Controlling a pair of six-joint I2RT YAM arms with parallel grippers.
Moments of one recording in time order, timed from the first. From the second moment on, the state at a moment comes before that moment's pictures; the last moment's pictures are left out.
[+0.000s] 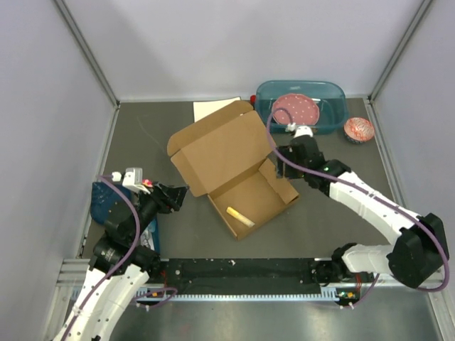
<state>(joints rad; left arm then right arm) -0.40 0.24 0.51 -0.37 0.05 -0.61 0.65 1.24 0.95 -0.44 0.23 0.38</state>
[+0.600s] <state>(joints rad) -0.40 0.19 0.51 -0.42 0.04 -0.60 0.51 1.41 0.83 -0.27 0.07 0.35</state>
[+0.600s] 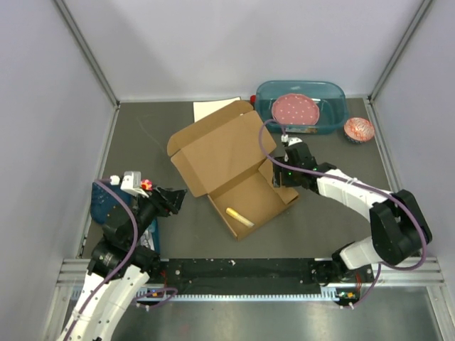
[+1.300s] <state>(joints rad) -0.40 0.19 0.48 -0.42 0.06 -0.61 0.69 1.45 0.74 -0.26 0.26 0.42</state>
